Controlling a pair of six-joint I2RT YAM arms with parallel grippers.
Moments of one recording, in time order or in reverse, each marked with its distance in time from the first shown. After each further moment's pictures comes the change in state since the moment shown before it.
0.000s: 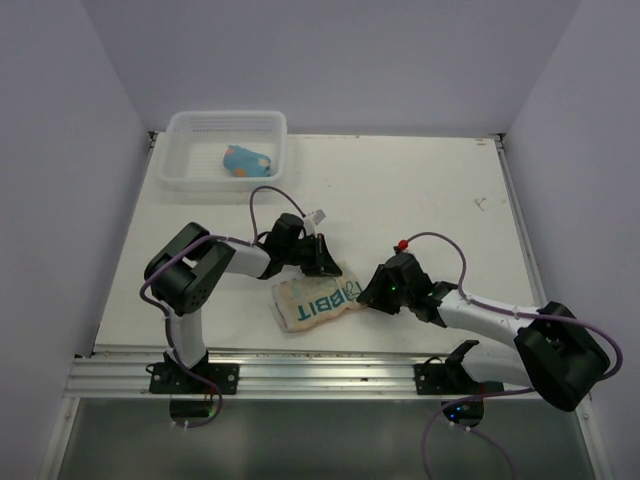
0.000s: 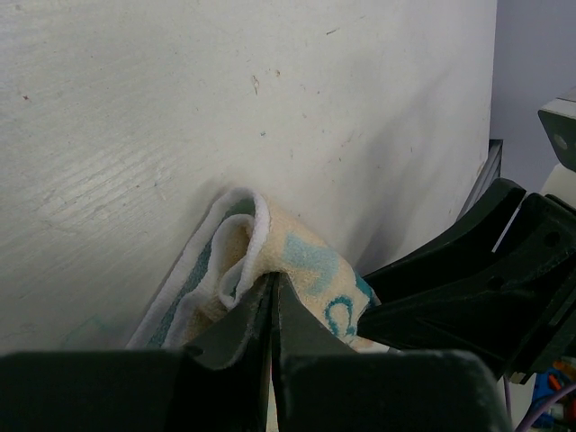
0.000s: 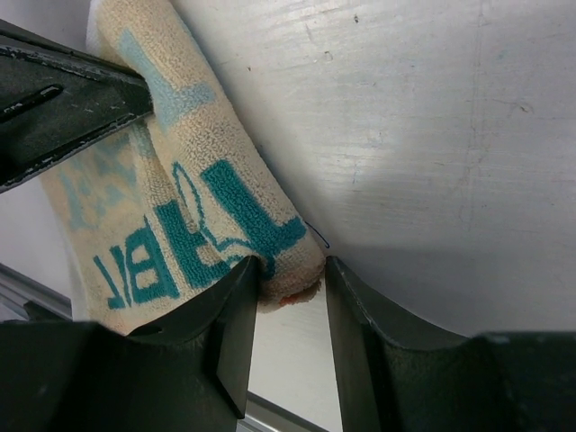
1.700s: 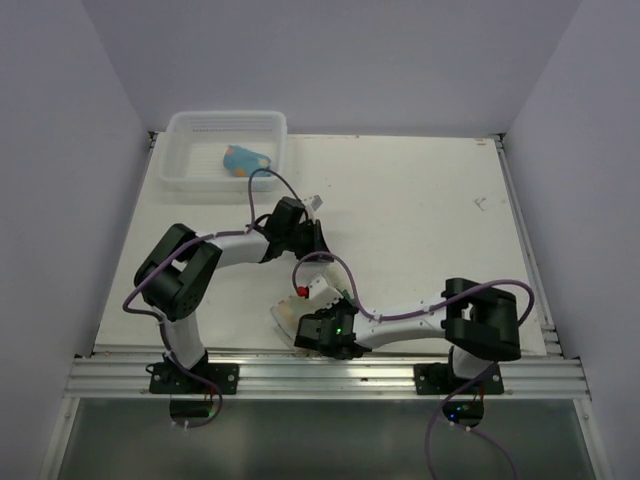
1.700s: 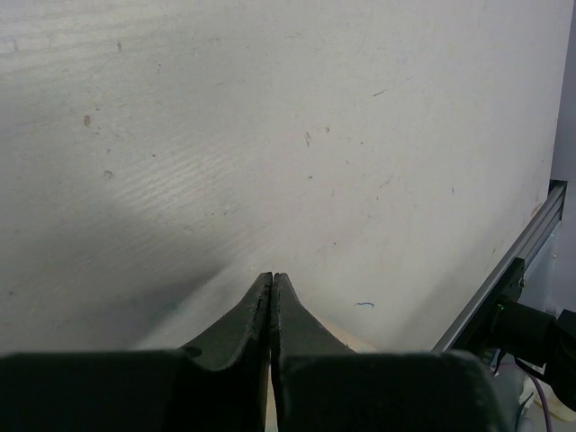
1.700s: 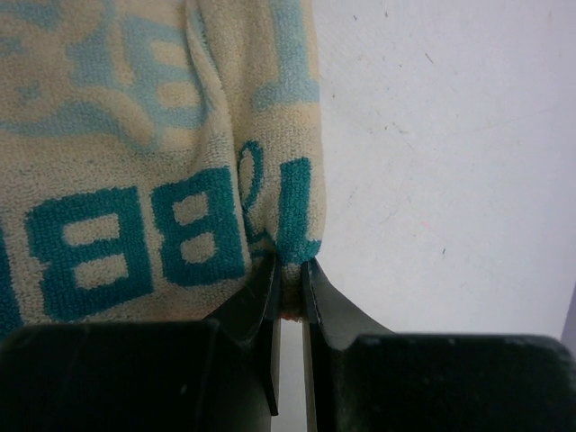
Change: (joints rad) left arm 0.022 -0.064 0.153 -0.323 -0.135 0.096; right arm 0.712 0.468 0.505 -0.558 0.975 -0.406
